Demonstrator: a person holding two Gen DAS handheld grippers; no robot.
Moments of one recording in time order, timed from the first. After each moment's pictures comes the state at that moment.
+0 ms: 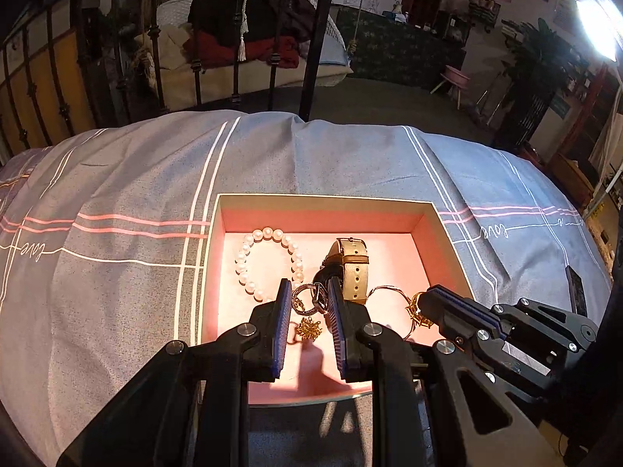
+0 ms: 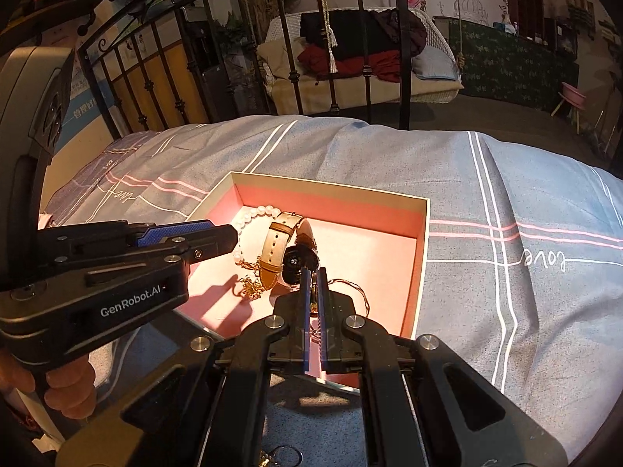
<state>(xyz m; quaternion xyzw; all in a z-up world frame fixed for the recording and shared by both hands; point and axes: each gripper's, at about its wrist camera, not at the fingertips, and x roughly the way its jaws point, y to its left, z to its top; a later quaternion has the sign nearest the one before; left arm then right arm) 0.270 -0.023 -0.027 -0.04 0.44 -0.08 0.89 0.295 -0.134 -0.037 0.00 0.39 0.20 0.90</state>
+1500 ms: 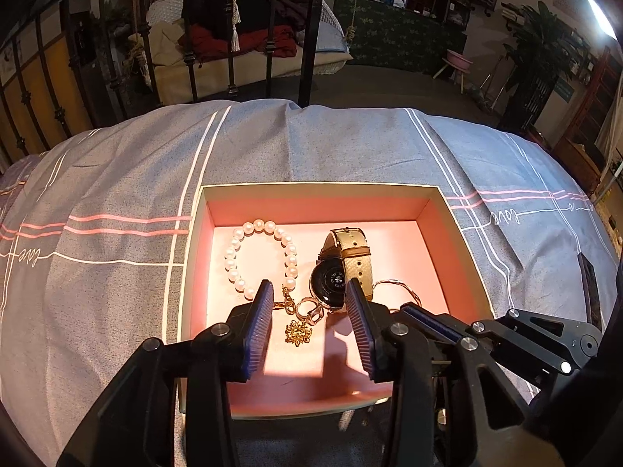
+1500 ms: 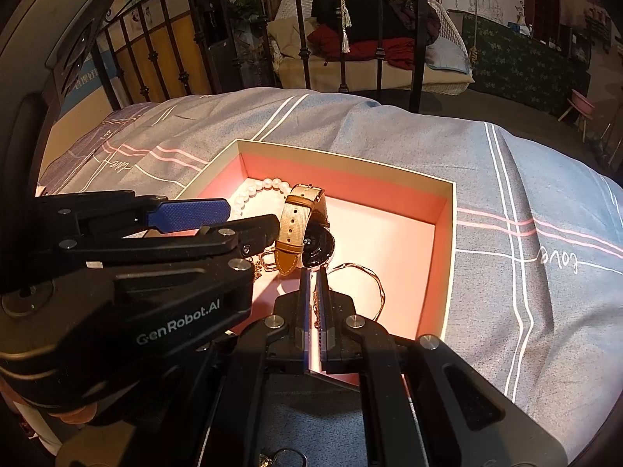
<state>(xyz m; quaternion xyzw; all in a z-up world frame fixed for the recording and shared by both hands) 0.278 -0.036 -0.035 -0.01 0.46 -0.07 0.89 0.296 -0.116 -0.052 -0.03 0.41 0.20 0.89</state>
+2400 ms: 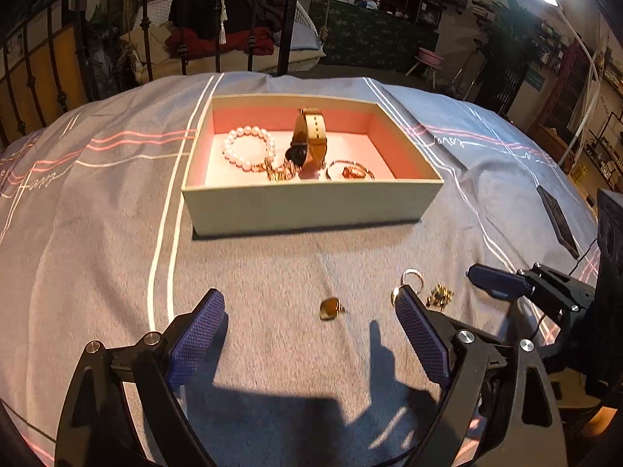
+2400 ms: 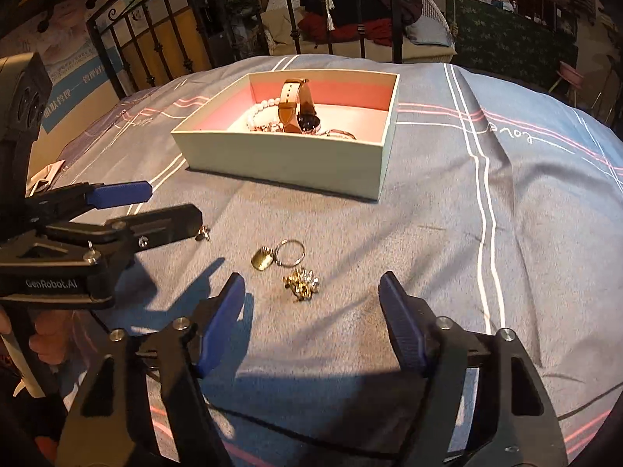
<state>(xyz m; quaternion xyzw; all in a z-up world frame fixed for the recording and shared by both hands) 0.147 -0.031 -0.061 -0.01 0.45 -0.12 0.88 0.174 -0.170 -0.079 -0.01 0.43 0.19 0.88</state>
